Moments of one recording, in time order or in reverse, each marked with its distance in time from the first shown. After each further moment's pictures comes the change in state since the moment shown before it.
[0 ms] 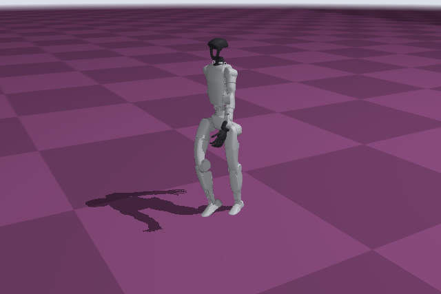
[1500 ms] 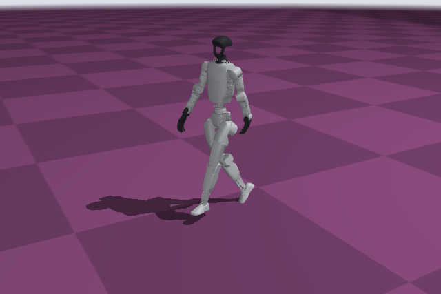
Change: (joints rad) left arm 0.640 -0.248 0.194 0.284 0.304 0.143 -0.073; right arm -0.449 -0.122 -0.043 -0.285 0.409 -0.037 -0.017; waist 0.378 -0.189 -0.008; left_leg -0.415 -0.101 0.243 0.064 0.145 0.239; right_leg 0.677 0.031 0.169 -0.278 0.170 0.138
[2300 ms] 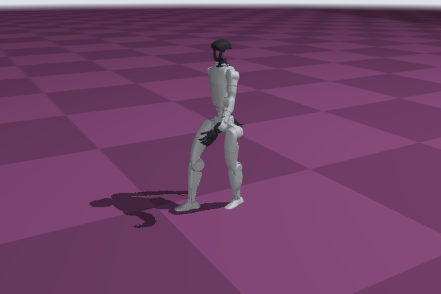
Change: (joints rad) left arm -0.586 0.101 -0.290 -0.496 -0.265 -0.222 0.019; right arm 0.480 0.134 -0.043 0.285 -0.233 0.075 0.315; waist -0.337 0.158 0.041; left_leg 0.542 -0.078 -0.399 -0.075 -0.260 -0.012; right_leg -0.689 -0.228 -0.059 0.078 -0.274 -0.008
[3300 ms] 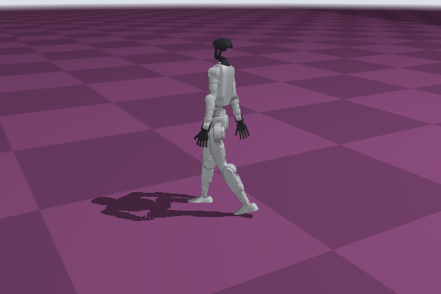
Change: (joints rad) left arm 0.234 -0.028 0.136 0.321 0.116 0.091 0.089; right arm -0.132 -0.128 -0.036 -0.013 0.137 0.055 -0.171; waist 0.005 0.021 -0.032; left_leg 0.097 -0.073 -0.282 0.193 0.160 -0.088; right_leg 0.161 0.115 0.345 -0.138 0.005 0.059
